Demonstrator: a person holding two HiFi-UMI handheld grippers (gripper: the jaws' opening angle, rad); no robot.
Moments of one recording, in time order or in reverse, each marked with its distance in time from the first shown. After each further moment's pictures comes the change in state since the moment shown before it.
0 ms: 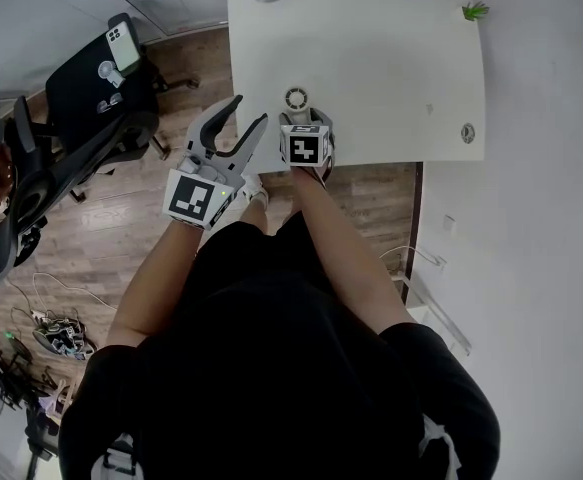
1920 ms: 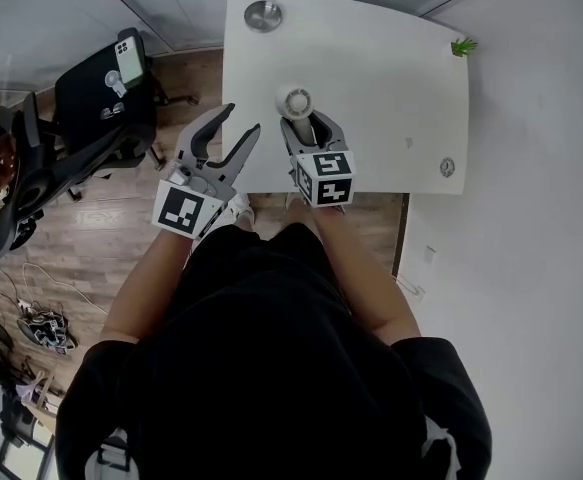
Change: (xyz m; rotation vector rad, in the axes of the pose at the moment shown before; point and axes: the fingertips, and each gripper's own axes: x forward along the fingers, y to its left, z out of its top) left arm 0.031 -0.013 0.075 0.070 -0.077 0.070; right arm -0.136 -0.010 0.140 -0.135 -0.369 0.285
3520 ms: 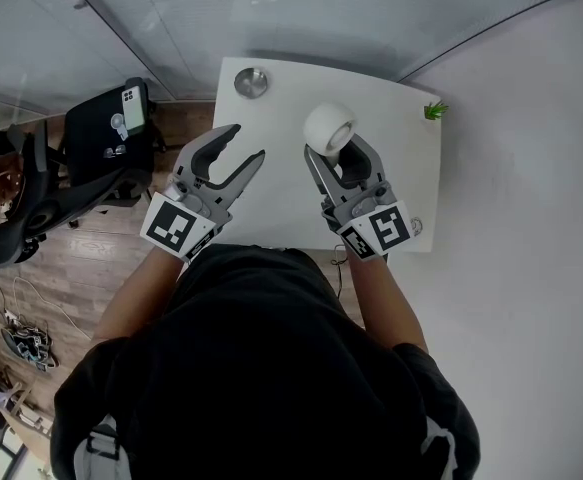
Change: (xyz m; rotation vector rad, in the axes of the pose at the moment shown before) left arm 0.077 -0.003 0.106 -0.006 -0.048 -0.034; right arm -0.127 -0.034 0.236 -0.173 -0.600 0.330
